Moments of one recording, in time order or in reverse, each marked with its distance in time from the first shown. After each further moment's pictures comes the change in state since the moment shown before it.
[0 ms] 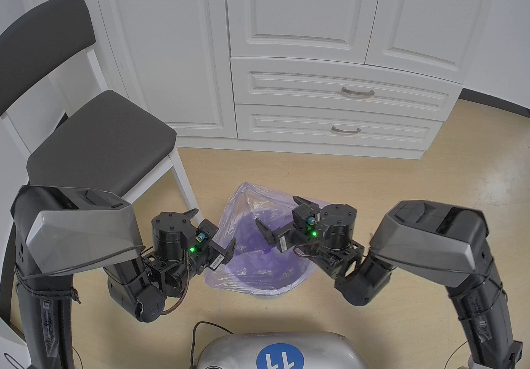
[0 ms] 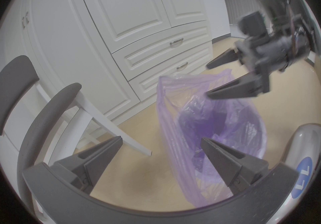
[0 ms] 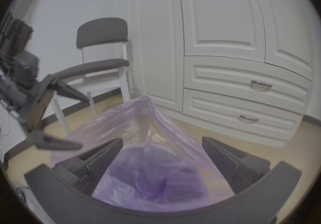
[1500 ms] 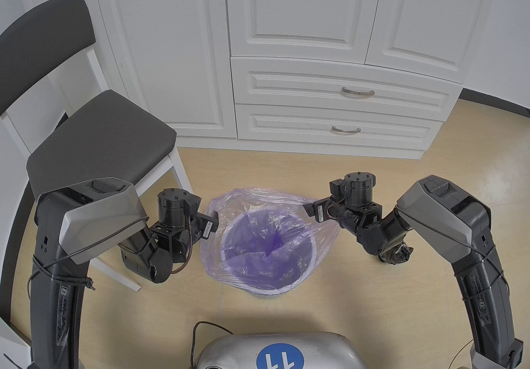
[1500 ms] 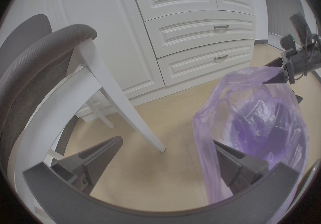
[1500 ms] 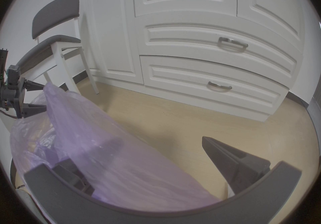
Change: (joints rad) left arm 0.141 0.162 -0.386 0.253 0.092 -0.201; right arm -0.251 0.073 -0.346 0.513 0.001 0.084
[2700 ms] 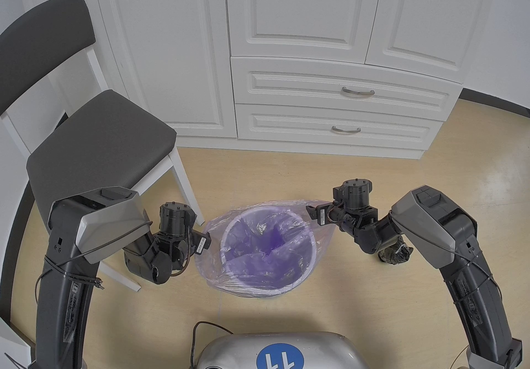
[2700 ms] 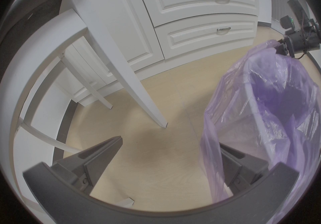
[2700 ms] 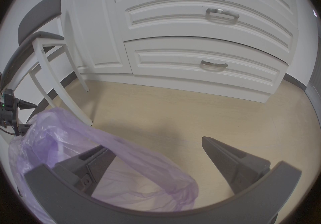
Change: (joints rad) left arm 0.050 0.111 -0.070 0.139 0.002 -0.002; right arm -0.039 0.143 -0.198 0.121 -0.002 0.093
